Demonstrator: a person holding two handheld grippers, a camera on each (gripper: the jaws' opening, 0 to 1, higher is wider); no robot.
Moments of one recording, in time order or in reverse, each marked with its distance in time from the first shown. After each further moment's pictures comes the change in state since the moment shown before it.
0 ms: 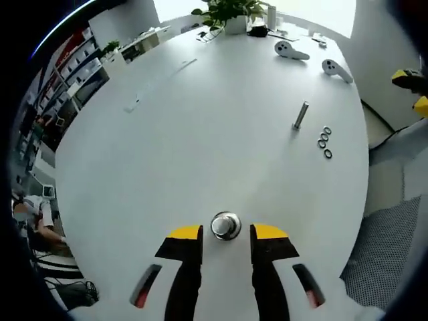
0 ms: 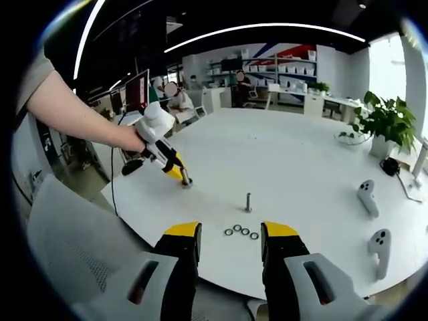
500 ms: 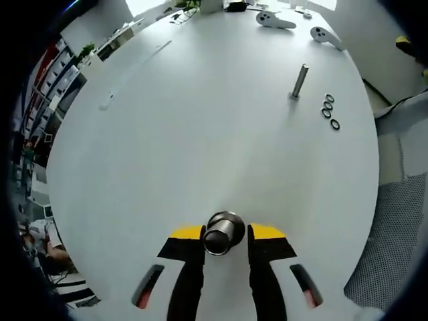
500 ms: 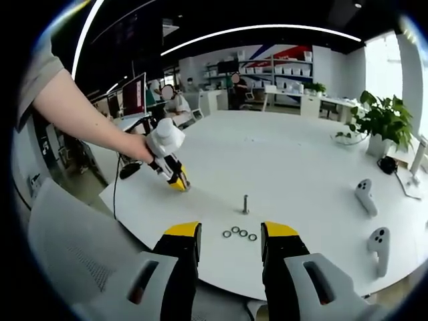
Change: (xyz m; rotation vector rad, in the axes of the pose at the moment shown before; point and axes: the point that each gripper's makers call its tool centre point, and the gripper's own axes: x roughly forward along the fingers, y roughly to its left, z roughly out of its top) left arm 0.038 -0.002 -0.014 0.134 0.151 -0.038; right arm -0.001 -0.003 0.002 0.015 -0.015 -0.016
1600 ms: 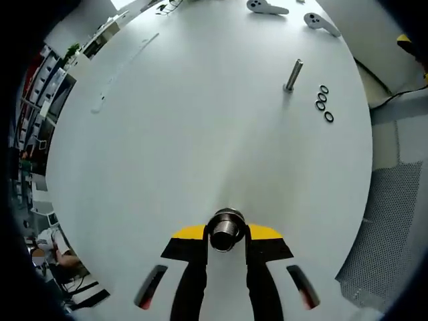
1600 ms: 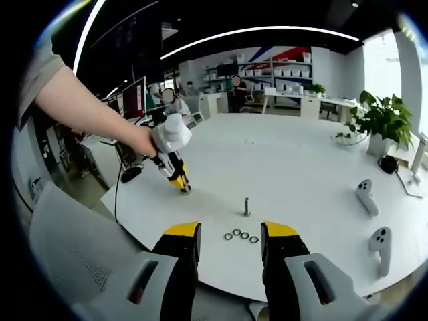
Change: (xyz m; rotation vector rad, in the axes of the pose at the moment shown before) left arm -0.005 0.001 0.004 0.081 0.136 -0.026; right arm -0.001 0.000 0.003 0.014 -0.020 0.004
